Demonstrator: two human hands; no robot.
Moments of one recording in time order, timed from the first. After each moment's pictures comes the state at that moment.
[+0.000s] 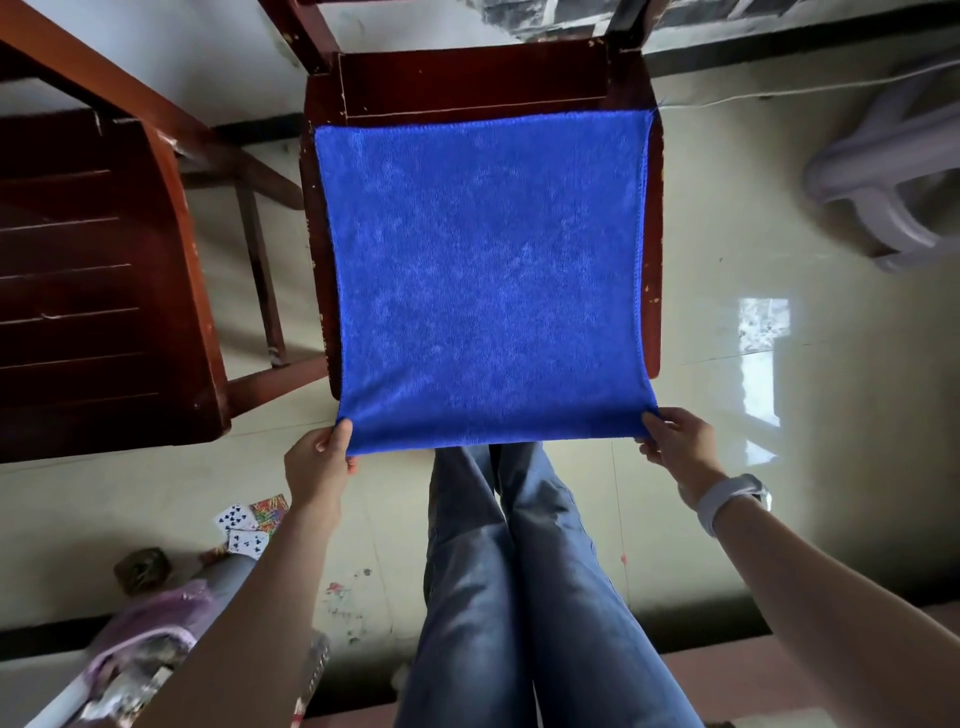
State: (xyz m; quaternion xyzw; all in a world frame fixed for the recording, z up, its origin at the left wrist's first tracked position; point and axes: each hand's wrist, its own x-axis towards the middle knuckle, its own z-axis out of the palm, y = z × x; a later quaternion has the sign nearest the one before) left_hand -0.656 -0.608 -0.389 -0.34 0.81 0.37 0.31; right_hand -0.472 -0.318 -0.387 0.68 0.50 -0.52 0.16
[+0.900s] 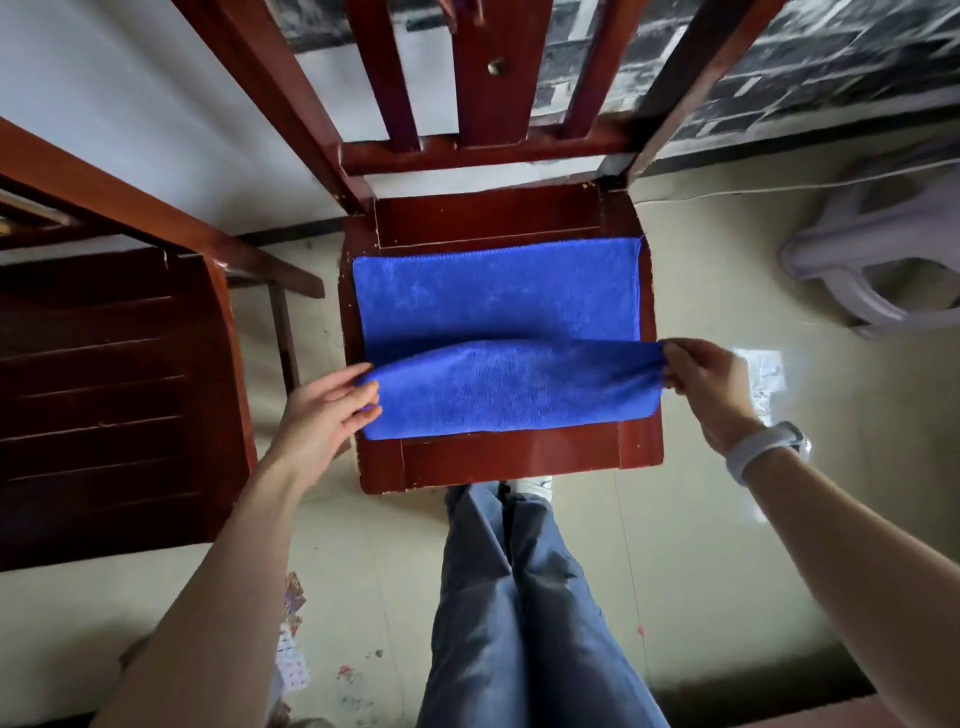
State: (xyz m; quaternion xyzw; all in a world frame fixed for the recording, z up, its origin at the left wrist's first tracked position) left_hand -0.803 -0.543 -0.347 -0.19 0.69 0.55 0.43; right_hand -0.608 -0.238 -0.346 0.57 0.63 -0.53 0.01
